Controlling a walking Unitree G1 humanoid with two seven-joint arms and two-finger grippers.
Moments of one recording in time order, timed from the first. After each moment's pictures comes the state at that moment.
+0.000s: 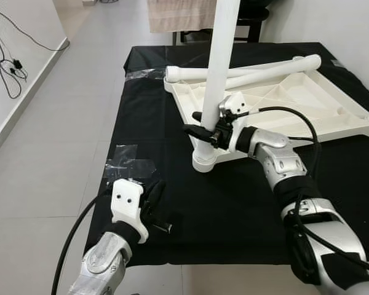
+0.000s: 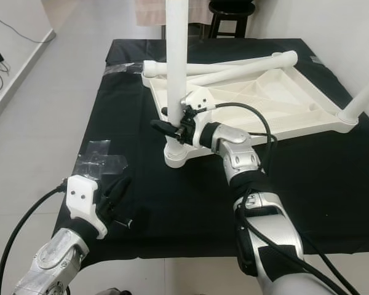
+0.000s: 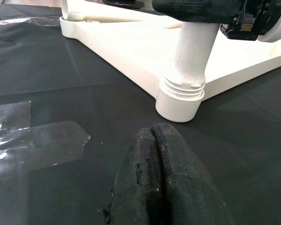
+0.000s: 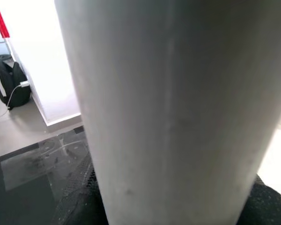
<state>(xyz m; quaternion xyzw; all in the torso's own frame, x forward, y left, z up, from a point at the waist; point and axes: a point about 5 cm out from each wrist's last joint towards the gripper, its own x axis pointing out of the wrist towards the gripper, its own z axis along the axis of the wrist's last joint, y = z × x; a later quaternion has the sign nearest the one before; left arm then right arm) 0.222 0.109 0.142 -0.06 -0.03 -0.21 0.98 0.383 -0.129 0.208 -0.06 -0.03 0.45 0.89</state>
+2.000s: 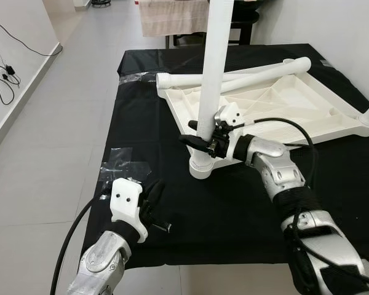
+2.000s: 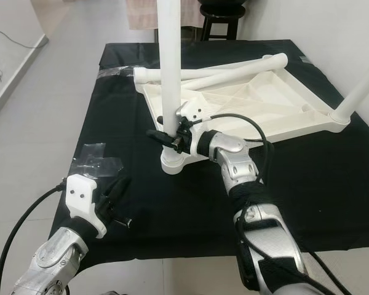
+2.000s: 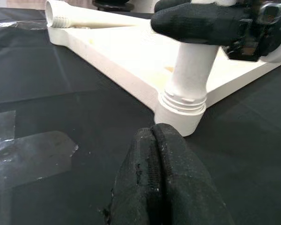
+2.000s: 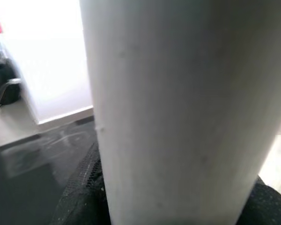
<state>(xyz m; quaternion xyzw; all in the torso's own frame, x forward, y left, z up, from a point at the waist) 0.225 0.109 0.143 -0.06 -0.03 -0.22 0.97 0.368 -0.117 0.189 -0.08 -0.02 0.44 0.89</state>
